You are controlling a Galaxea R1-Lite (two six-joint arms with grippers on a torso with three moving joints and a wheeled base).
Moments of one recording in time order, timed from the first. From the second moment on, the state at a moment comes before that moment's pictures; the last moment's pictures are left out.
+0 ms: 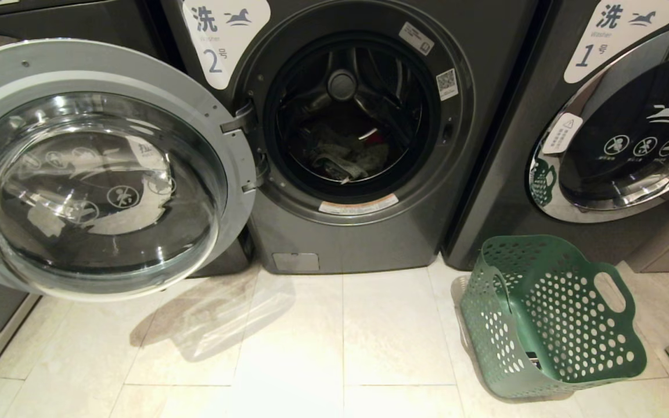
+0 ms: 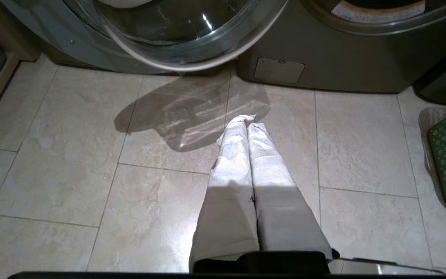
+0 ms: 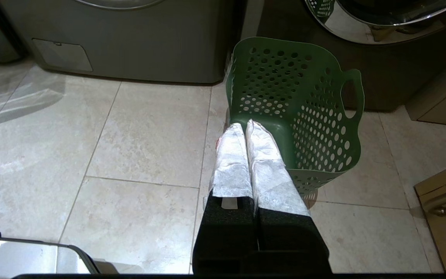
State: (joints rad) left arm 0.01 0.38 -0.41 0.16 0.07 -0.05; right arm 0.00 0.00 0.00 0.01 0.01 -0.12
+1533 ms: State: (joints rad) left arm 0.01 0.30 -0.37 0.24 0.05 0.00; right arm 0.00 0.00 0.00 0.01 0.01 -0.12
